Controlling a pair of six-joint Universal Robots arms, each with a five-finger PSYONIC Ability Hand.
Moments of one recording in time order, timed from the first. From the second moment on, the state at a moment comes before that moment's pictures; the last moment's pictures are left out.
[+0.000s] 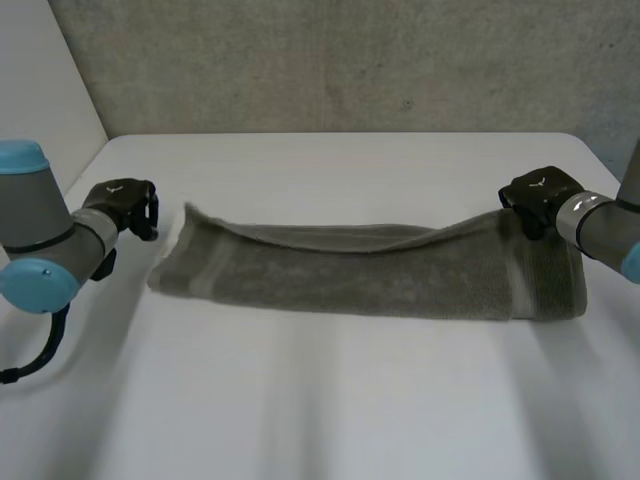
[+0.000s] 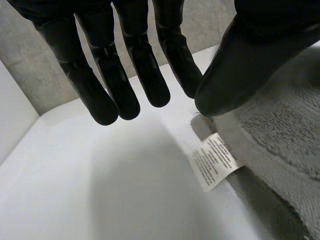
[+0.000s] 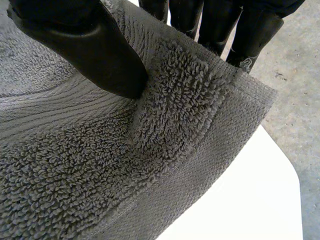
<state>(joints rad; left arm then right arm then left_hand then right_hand) 4.60 -2.36 -1.09 3.15 -1.45 3.30 1.68 -0.74 0.89 0.26 1.31 2.44 1.35 1.36 1.38 1.35 1.20 1.33 1.34 1.34 1.33 1.17</state>
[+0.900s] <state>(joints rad) 4.57 -2.06 -1.52 3.25 -1.35 3.39 1.62 -1.08 1.37 0.21 1.36 2.62 0.28 0.29 0.29 0.27 0.12 0.31 0.30 0.30 0.30 0.13</state>
